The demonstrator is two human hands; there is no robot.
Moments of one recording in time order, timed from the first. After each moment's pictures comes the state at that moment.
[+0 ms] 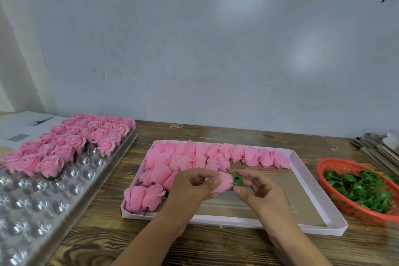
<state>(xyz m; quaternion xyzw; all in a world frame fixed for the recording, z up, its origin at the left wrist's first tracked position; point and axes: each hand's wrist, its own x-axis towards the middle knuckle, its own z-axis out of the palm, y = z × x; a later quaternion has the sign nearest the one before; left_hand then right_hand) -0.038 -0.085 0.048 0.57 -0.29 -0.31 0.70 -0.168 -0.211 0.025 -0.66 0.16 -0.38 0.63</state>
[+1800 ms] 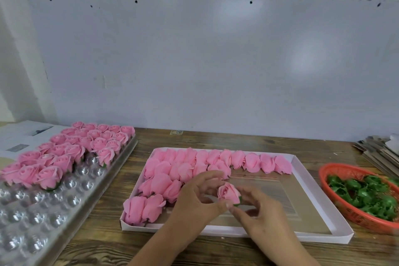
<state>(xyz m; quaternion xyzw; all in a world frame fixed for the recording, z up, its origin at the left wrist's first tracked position) -0.037 -0.085 0.040 0.63 -0.41 -0.24 0.61 -0.175 -0.206 0.021 -0.83 0.24 -0.31 0.40</state>
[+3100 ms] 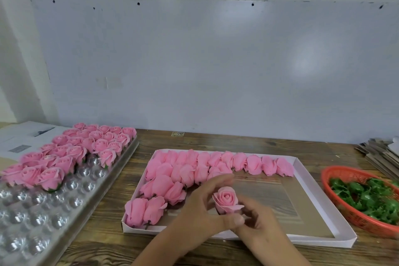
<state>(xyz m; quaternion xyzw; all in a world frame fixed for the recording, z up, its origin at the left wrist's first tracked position) -0.044 -0.081 0.047 0.58 -0.46 -0.31 0.60 -0.174 -0.190 0.030 -0.81 0.18 -0.25 0.50</state>
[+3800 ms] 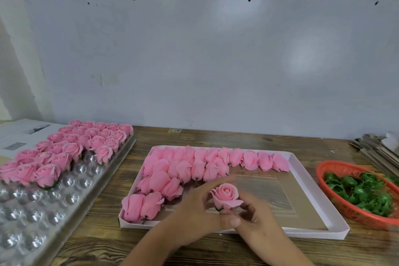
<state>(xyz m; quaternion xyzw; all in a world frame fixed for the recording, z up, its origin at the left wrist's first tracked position) -0.039 -0.079 0.049 0.58 -0.53 -0.33 0.52 -0.177 -0.186 0.035 -0.80 0.14 -0.26 0.52</state>
